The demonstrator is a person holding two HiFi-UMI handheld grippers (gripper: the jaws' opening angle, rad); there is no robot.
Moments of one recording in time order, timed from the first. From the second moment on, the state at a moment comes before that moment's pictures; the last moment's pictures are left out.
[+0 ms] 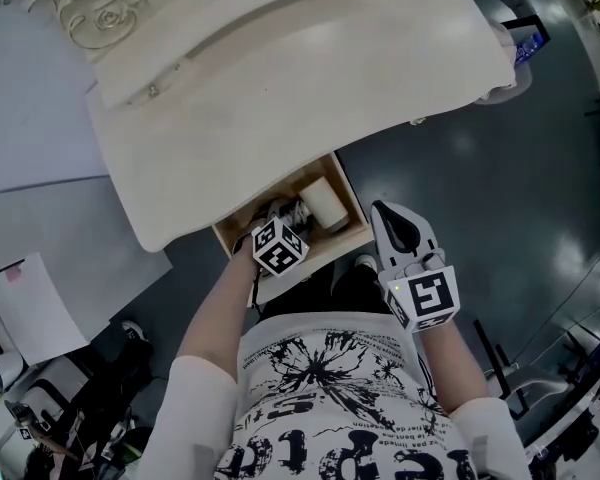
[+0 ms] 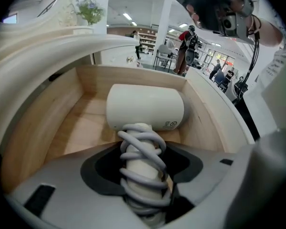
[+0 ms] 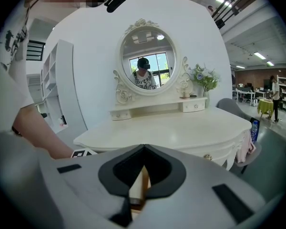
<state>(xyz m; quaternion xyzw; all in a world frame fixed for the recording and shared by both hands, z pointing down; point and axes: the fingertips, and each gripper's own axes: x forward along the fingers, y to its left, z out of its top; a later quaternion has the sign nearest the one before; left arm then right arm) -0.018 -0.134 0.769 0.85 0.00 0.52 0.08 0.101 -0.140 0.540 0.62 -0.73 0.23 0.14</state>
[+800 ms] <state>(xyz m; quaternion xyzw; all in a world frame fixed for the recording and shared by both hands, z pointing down) -0.015 -0.122 0.743 0.83 0.01 0.55 0.10 0.090 -0.141 0.517 0.61 -0.75 0.21 0.14</state>
